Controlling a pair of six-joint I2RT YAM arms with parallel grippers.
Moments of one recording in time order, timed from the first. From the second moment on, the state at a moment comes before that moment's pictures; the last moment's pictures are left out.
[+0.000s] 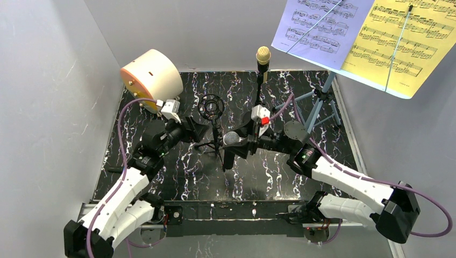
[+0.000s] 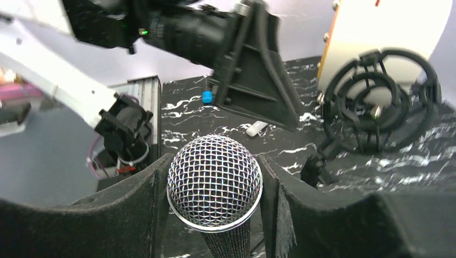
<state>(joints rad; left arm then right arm) -0.43 0.85 0.61 0.04 0.19 -0.47 0.89 1.02 0.73 0.40 -0.56 0.08</state>
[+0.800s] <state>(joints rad) -0.43 0.60 0.40 0.08 0.67 -0.65 0.89 1.14 0.60 0.60 -0.21 0.75</state>
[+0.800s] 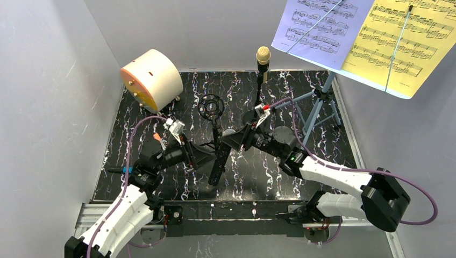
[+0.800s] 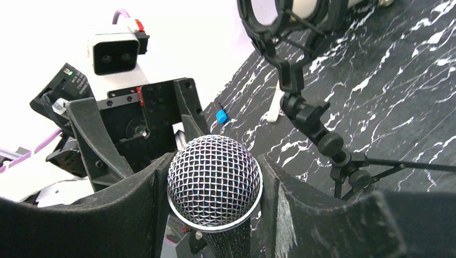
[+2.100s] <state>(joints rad) -0.66 0.78 0.33 0.32 0.58 -0.72 0.90 1.26 0.58 0.79 -0.31 0.88</state>
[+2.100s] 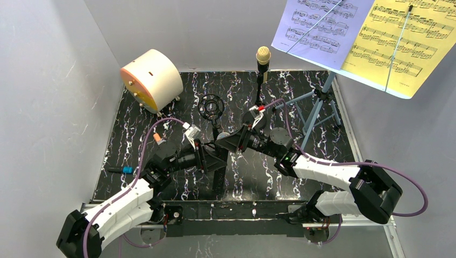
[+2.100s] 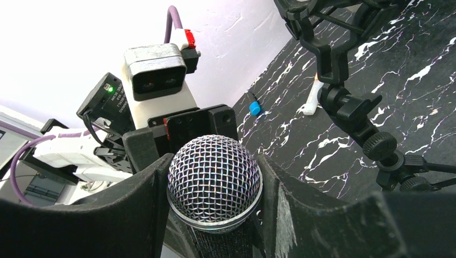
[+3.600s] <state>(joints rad) -0.66 0.35 0.33 -0.35 -0.56 -1.02 0.90 0.60 0.49 0.22 0.29 0.36</state>
